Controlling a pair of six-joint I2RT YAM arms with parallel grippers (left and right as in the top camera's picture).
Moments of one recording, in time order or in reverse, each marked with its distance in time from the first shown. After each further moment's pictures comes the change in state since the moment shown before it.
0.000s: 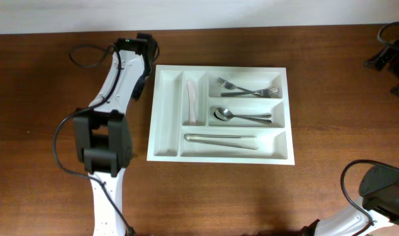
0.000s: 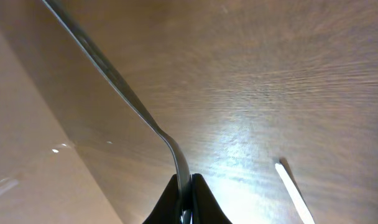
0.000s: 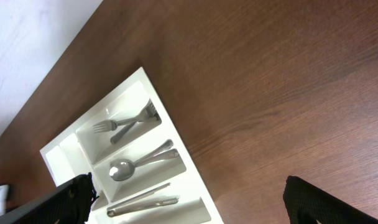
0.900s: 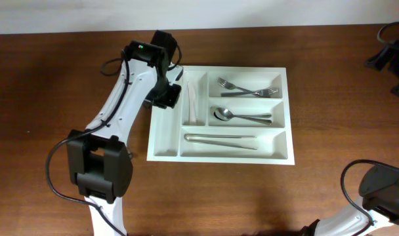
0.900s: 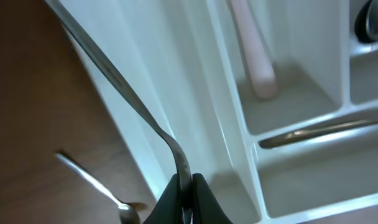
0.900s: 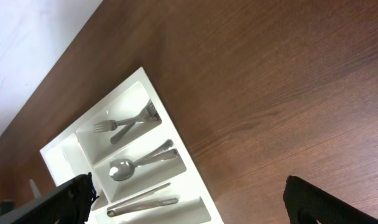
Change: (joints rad) left arm -0.132 -0.240 -0.194 0.057 0.662 -0.047; right arm 0.000 0.000 0.000 0.000 0.000 0.000
